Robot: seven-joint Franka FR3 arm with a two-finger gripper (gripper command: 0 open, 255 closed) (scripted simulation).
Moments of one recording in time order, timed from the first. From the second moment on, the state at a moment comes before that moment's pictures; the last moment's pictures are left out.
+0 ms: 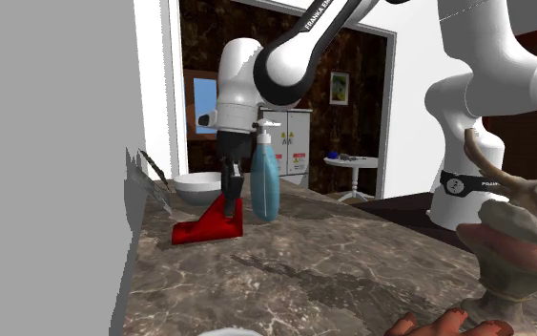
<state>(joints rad) -0.09 0.40 -0.16 -2.10 0.21 2.60 -0.34</state>
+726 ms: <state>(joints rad) -0.08 0.29 -0.19 -2.09 0.17 2.49 -0.30</state>
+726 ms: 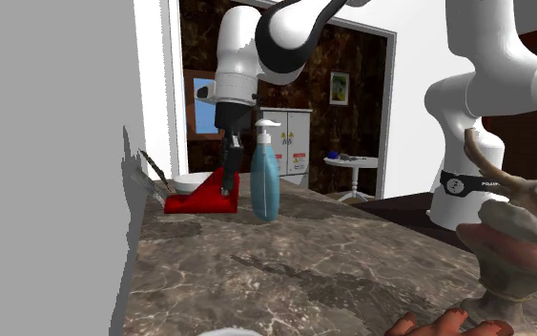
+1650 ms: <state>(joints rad) -0.07 0.18 -0.21 -2.04 0.12 2.32 -0.26</state>
